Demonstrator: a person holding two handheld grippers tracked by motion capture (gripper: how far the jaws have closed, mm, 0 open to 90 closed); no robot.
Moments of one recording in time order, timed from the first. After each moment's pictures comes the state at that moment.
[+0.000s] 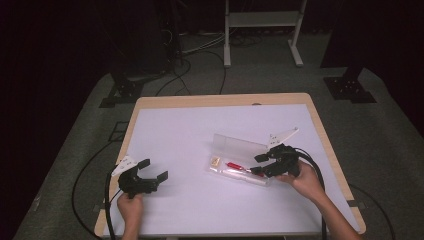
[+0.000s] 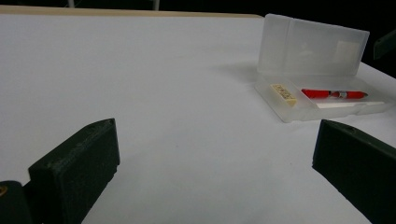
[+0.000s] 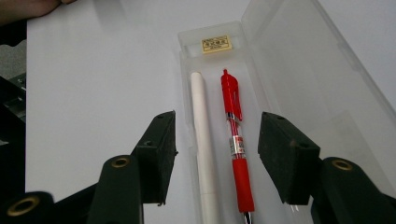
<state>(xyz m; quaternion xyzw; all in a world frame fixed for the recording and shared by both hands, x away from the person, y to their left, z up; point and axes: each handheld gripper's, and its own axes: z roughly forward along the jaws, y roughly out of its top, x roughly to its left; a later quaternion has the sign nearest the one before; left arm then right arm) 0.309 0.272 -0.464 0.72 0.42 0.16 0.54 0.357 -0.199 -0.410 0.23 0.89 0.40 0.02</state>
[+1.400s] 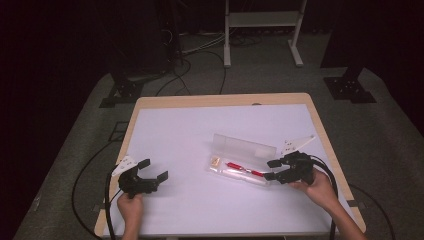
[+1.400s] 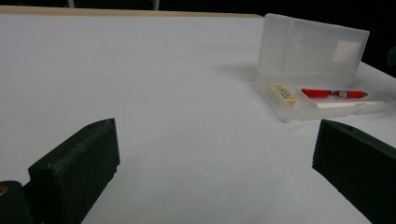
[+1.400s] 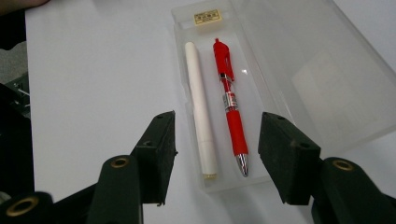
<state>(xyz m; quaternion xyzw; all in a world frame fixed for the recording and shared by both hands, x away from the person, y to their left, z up) 0.310 0.272 -0.463 0.72 0.41 0.16 0.54 0.338 -0.235 -0.418 0.25 0.88 0.40 0.03</state>
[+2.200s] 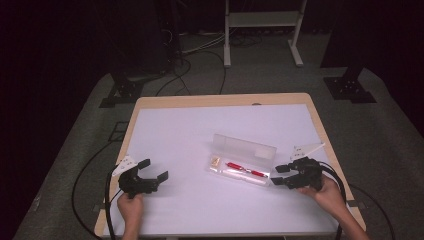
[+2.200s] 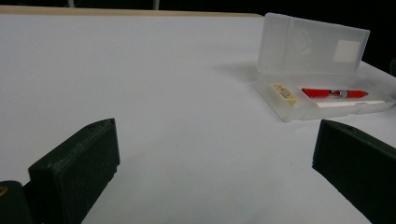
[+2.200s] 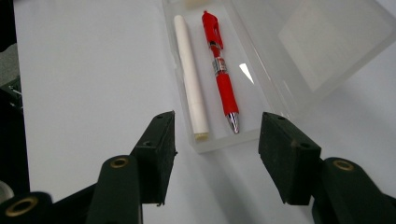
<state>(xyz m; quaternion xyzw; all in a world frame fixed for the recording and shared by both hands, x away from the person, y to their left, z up) 0.310 0.272 -0.464 0.72 0.41 0.16 0.54 0.327 -0.259 -0.434 0.28 0.88 0.40 0.03</state>
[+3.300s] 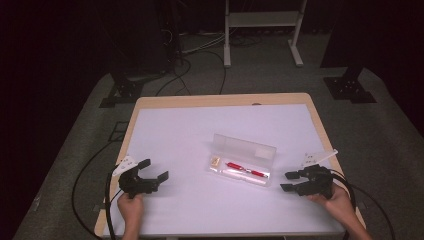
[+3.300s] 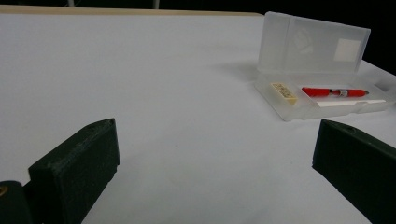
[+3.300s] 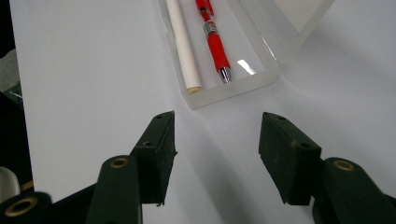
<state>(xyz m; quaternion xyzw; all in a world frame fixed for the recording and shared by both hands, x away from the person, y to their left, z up) 0.310 0.272 -0.464 0.72 0.41 0.16 0.53 0.311 -0.288 -0.448 0.30 0.87 0.40 0.02</state>
